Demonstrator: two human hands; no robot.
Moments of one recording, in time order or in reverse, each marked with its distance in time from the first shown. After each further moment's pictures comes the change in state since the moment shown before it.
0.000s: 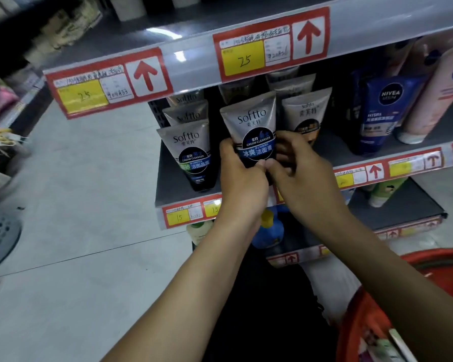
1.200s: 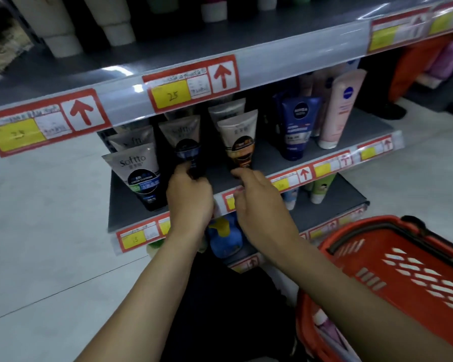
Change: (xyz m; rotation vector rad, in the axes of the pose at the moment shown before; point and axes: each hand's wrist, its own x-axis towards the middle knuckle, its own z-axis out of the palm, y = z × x) left_hand 0.006 -0.003 0.001 0.372 0.051 0.078; right_hand -0.034 0.007 -0.020 -0.363 -0.013 -0.007
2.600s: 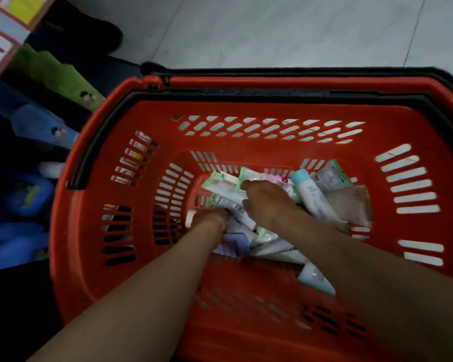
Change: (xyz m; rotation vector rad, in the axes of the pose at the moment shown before) left_hand -0.223 -0.219 0.342 0.822 -0.927 -0.479; right_hand -0.279 0.323 -0.046 -0.134 -0.328 0.929
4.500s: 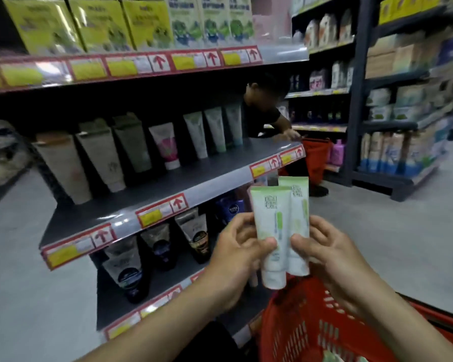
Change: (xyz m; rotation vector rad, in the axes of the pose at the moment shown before) left_hand -0.366 -0.064 -0.314 -0.848 0.089 1.259; right_hand -0.220 -0.281 -0.191 1.252 0.085 -0.781
